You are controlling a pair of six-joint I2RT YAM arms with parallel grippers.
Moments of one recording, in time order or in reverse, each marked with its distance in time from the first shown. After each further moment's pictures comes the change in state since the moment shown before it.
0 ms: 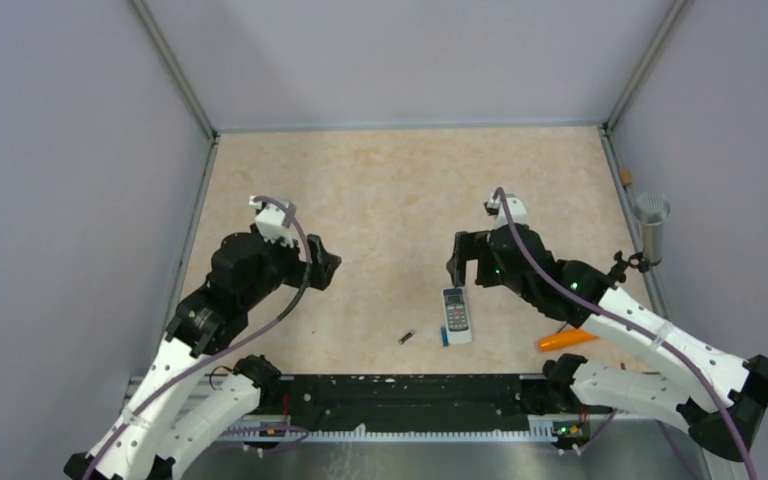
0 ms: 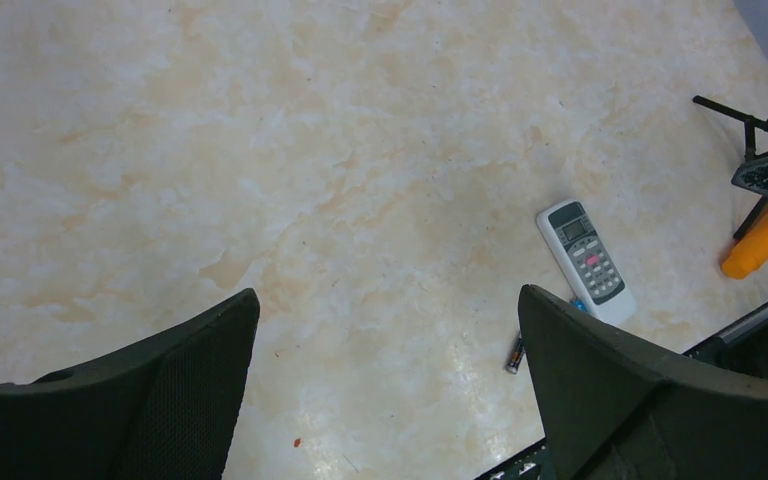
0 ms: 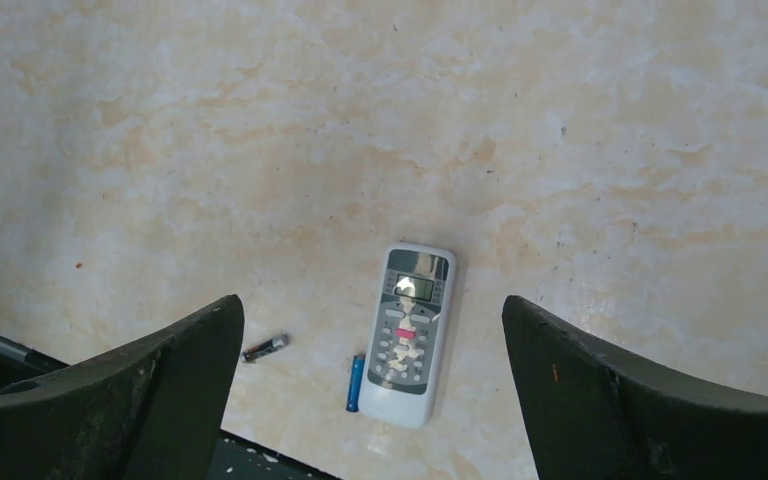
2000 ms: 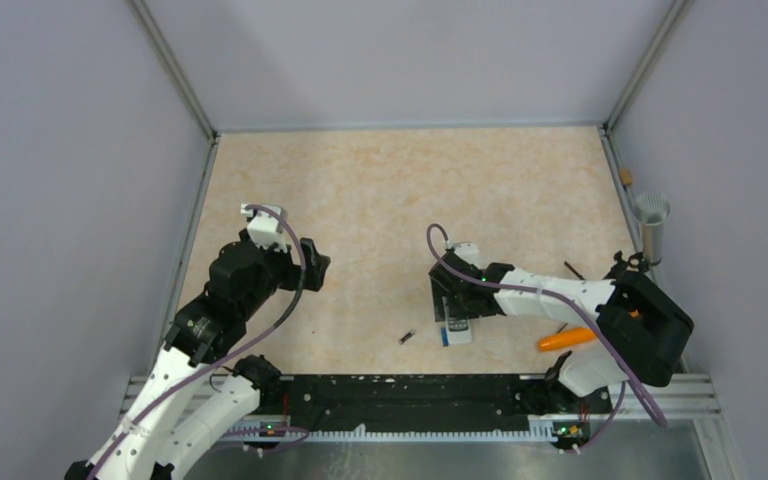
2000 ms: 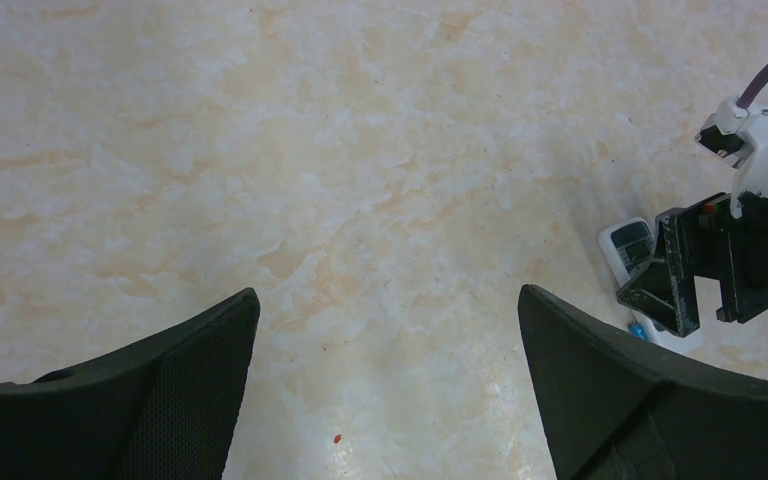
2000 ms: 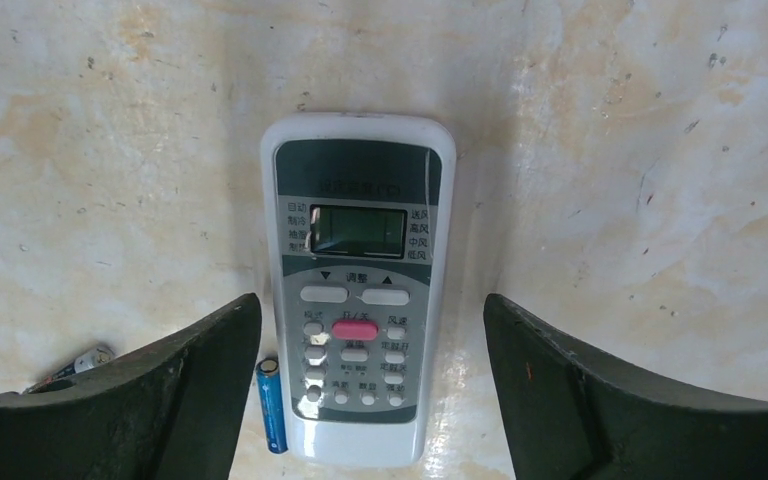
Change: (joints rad) left arm 0.000 -0.085 -0.072 0.003 -0.127 0.022; right arm 0.041 0.496 -0.163 0.112 -0.054 0.203
